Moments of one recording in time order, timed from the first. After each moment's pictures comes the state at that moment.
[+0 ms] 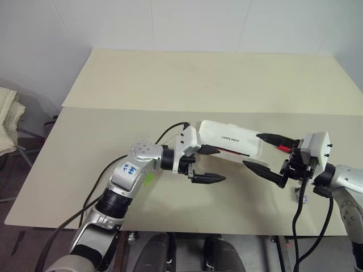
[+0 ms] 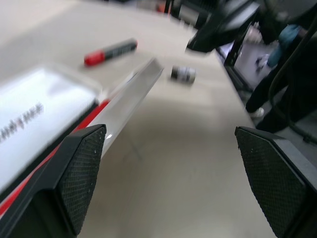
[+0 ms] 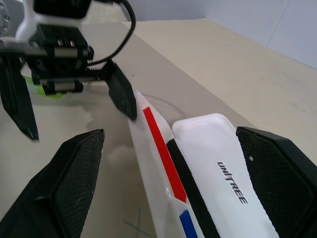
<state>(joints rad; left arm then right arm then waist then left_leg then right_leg) -0.62 0.27 -0.24 -0.06 -0.35 0.51 -1.03 -0.06 -0.75 -0.28 -0.33 0.58 0.24 0.99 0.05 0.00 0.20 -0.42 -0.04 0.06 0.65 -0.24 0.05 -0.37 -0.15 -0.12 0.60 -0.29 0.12</state>
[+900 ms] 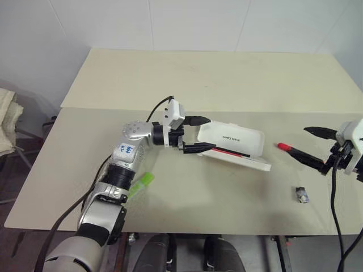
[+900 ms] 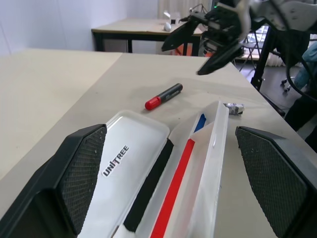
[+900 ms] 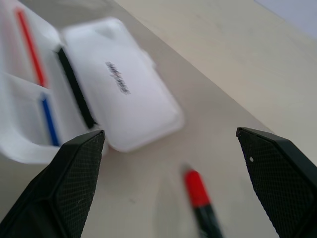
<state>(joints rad) -0.84 0.22 -0.14 0.46 -0.32 0.10 -1.14 -0.17 -0.97 -0.40 0.15 0.41 0.15 1.07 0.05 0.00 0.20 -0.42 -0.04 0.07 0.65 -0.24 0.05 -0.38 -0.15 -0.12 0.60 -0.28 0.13</state>
